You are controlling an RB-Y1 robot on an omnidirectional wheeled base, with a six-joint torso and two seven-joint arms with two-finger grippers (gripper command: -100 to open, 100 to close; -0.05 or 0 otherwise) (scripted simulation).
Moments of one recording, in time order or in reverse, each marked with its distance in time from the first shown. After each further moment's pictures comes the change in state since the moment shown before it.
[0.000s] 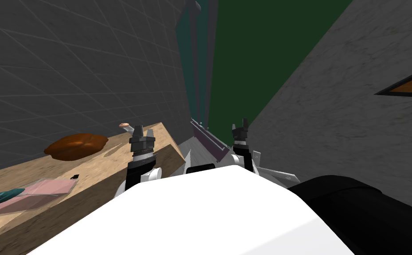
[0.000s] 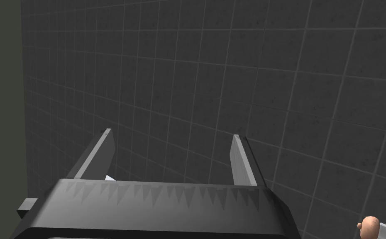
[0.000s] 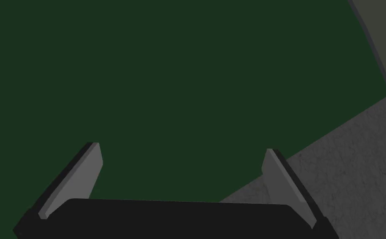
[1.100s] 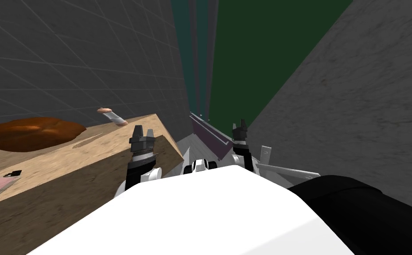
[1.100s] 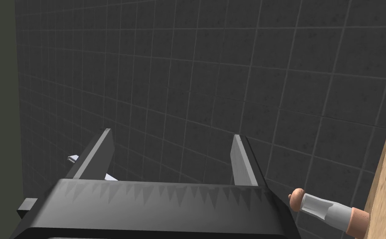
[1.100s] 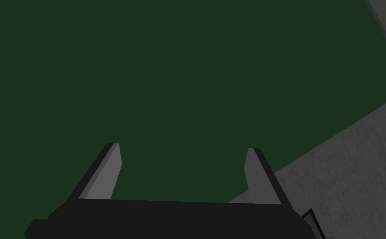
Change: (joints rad) left arm 0.000 0.000 0.000 0.000 0.000 0.000 0.000; right arm -0.003 -0.021 0.002 0.002 0.007 0.004 0.006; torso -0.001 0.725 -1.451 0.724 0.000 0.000
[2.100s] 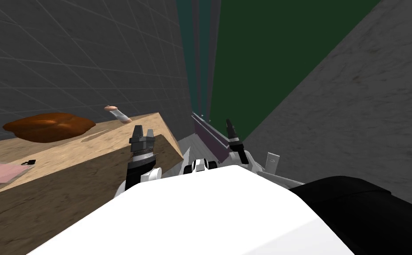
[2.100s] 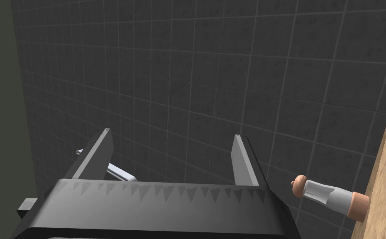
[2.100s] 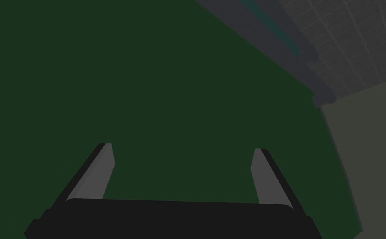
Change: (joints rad) left arm 0.000 0.000 0.000 0.000 0.000 0.000 0.000; right arm -0.101 -0.161 0.054 0.080 0.204 0.085 0.223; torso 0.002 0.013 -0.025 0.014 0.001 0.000
